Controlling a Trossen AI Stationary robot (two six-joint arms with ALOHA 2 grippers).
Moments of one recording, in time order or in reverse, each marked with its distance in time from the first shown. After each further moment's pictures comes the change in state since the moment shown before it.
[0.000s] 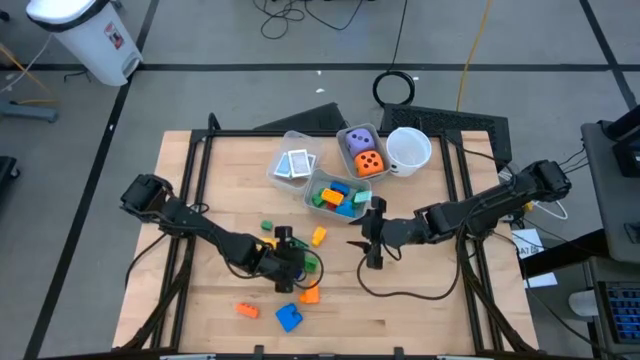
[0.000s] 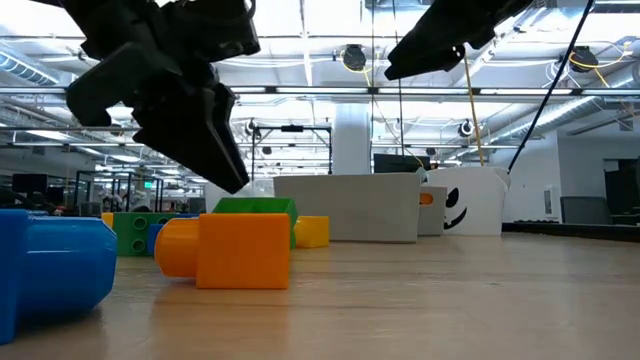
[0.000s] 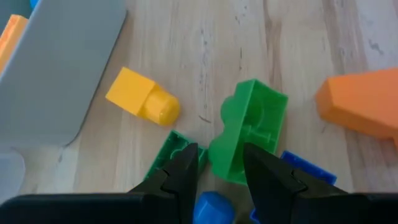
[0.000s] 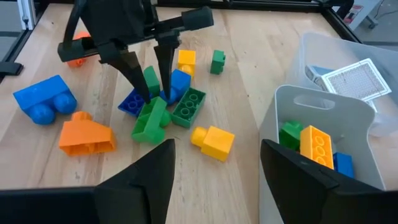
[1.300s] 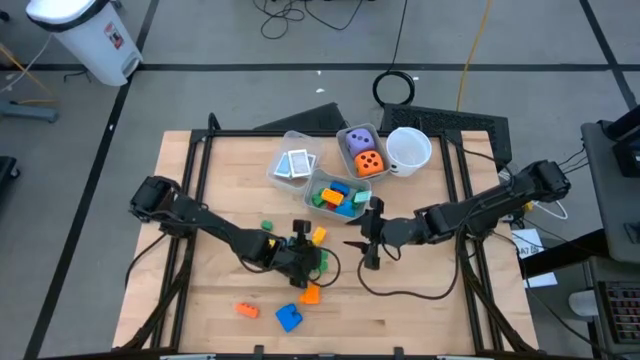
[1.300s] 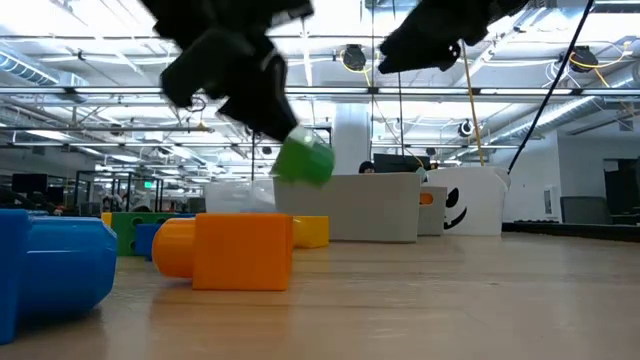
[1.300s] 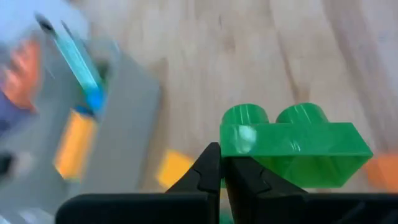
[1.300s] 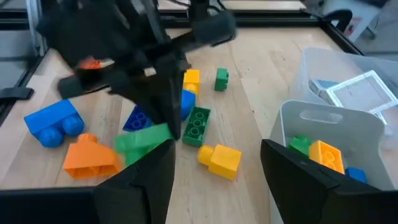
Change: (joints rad) left arm 0.065 0.071 0.176 0.016 -0.059 0.277; right arm -0.003 0.008 -0.027 0.109 0.002 0.010
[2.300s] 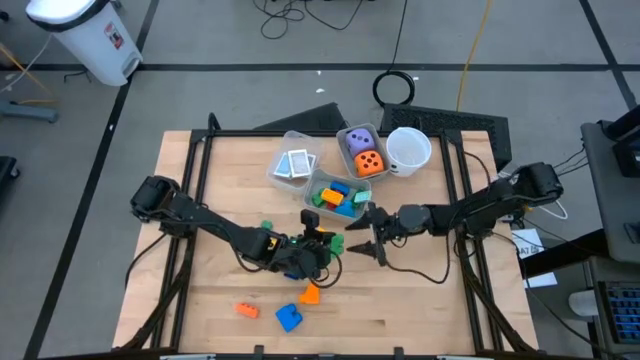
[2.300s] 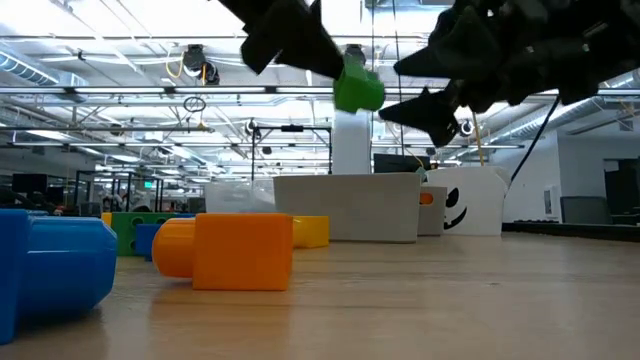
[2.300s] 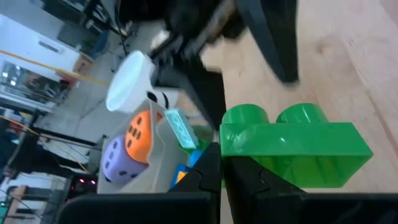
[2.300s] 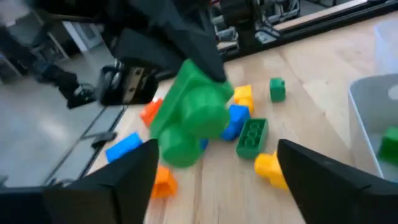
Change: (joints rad) left arm 0.001 -0.001 0.083 0.162 -0.255 0.316; right arm -0.155 0.082 -0.435 0.868 -0.396 0.157
